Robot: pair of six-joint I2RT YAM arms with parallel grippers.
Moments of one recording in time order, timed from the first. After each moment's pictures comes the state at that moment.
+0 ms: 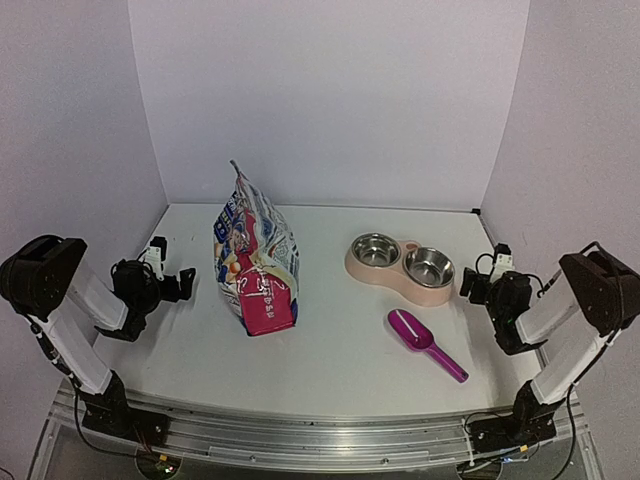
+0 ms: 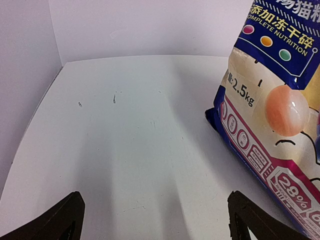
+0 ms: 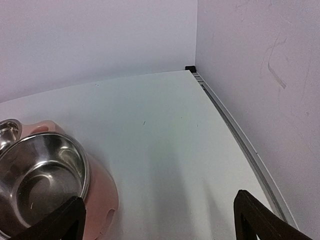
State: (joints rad) left arm -0.10 1.66 0.30 1.08 0.09 0.00; right arm 0.11 1.63 0.26 1.13 0.25 0.11
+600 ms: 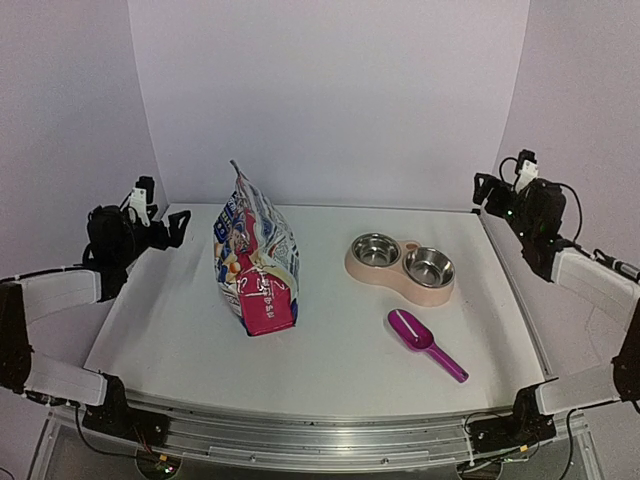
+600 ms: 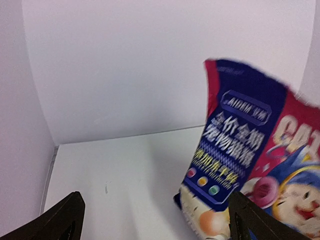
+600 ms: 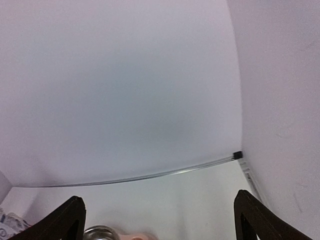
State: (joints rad) left arm -0.10 1.23 0.59 0.57 0.21 0.00; right arm 0.11 1.24 0.84 0.36 0.11 0.26
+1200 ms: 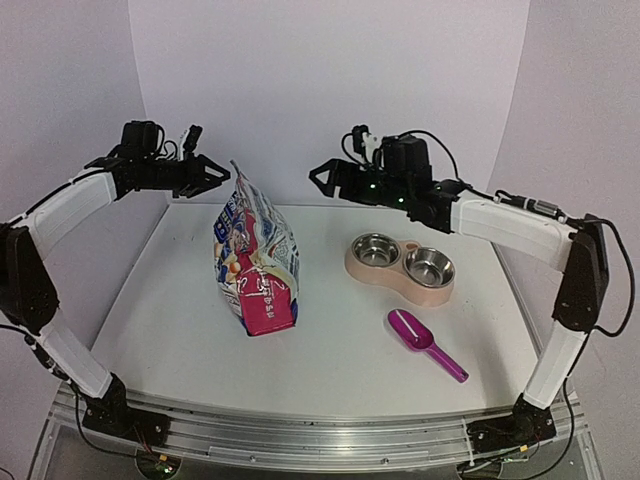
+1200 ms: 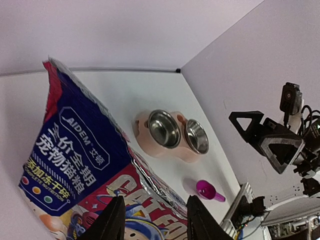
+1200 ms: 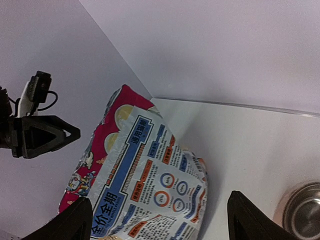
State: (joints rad) left arm -0.21 1.56 1.47 -0.39 0.73 -0.38; right arm 0.72 1.80 1.58 -0.02 -0.08 0.51
